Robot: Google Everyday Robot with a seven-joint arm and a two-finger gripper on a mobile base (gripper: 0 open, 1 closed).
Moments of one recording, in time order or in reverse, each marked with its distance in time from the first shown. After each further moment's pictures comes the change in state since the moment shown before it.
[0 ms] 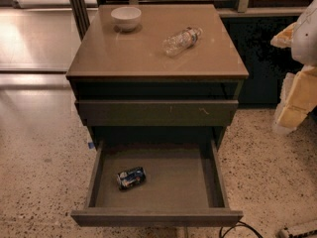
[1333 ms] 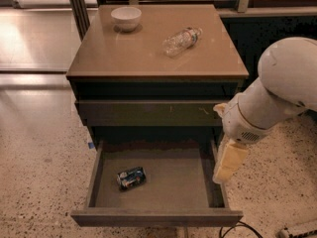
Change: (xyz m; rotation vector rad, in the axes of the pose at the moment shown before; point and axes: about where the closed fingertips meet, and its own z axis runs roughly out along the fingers) arm -0.028 0.059 0.181 -0.128 -0.113 -0.062
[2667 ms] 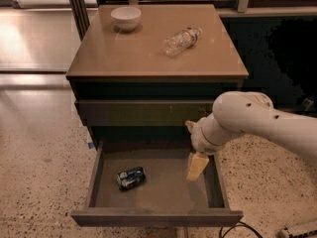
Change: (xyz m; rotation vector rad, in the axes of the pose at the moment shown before) arm -0.015 -0.039 0.163 0.003 -0.101 -0.092
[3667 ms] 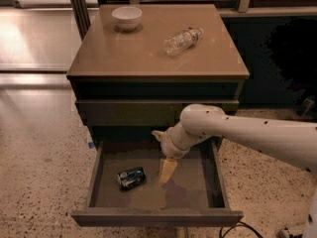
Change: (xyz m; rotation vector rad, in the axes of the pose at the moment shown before) arm -0.057 -0.006 0.117 -0.107 -0.169 -0.164
